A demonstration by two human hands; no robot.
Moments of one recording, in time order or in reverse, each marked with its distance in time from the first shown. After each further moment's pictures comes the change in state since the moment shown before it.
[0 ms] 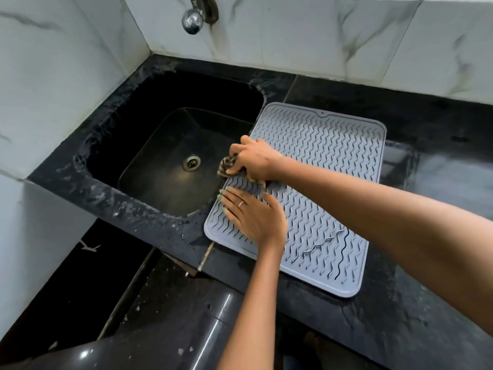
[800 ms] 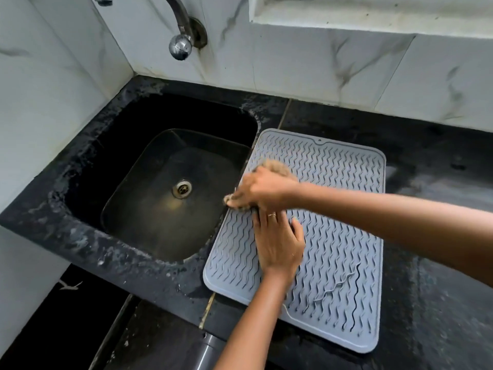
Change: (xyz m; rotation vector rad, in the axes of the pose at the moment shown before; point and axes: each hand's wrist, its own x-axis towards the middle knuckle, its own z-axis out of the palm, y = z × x) left_hand 0.027 0.021 0.010 0.130 -0.121 0.621; right_hand 0.001 0.042 0.007 -0.158 0.047 -0.143
